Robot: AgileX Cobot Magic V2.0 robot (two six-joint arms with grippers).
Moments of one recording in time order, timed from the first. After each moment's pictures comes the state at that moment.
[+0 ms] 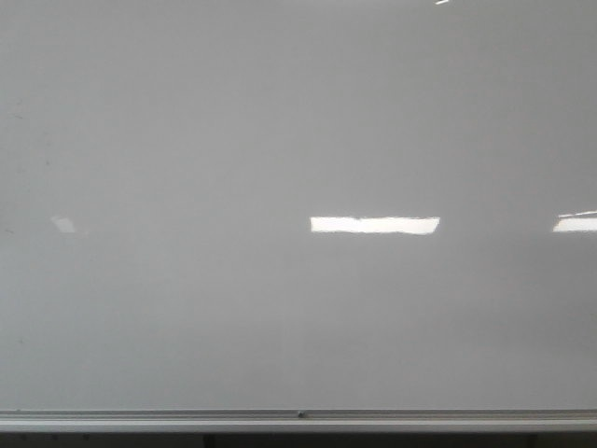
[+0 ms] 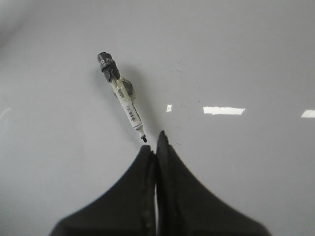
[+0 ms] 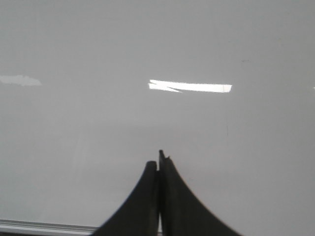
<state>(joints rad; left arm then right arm) -0.02 -0.01 0.01 -0.02 0.15 -0.04 0.02 -0.01 0.03 0.12 0.19 -0.08</state>
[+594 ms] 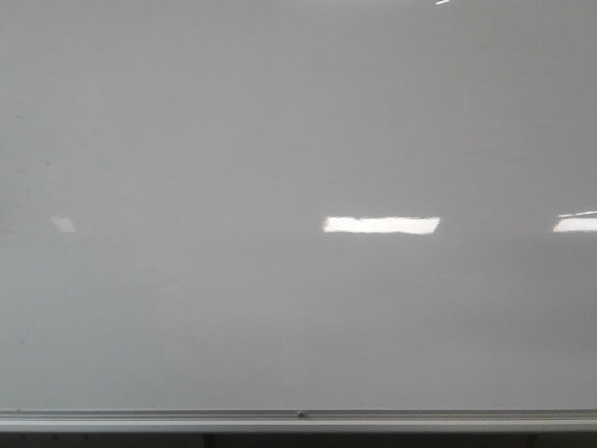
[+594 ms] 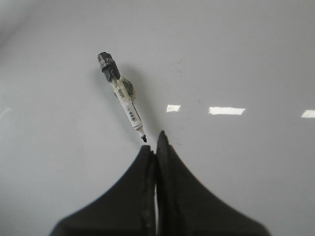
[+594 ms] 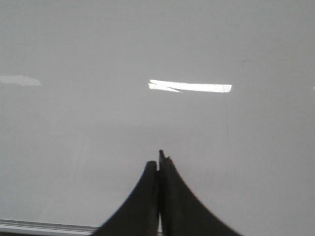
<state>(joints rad) -0.02 -0.01 0.01 -0.02 0.15 -0.04 0.02 -0.01 0.03 0.12 0.19 -0.08</state>
